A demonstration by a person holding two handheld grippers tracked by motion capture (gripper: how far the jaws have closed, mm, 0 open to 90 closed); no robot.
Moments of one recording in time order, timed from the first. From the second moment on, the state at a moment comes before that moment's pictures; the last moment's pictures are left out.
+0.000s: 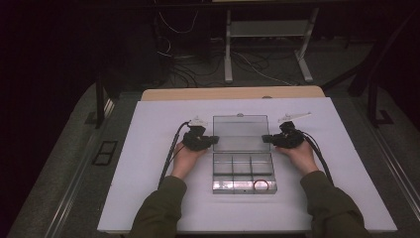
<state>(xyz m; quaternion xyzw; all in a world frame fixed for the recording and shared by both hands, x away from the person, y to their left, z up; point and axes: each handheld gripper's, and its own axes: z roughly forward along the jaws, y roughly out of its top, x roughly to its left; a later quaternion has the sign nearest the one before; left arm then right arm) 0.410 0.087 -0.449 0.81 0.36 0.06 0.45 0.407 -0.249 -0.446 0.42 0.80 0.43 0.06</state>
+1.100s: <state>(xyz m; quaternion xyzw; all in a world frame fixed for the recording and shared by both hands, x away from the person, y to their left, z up) 0.391 0.104 -0.414 0.80 0.35 0.10 0.48 0.392 -0.252 -0.419 0.39 0.78 0.48 0.08</state>
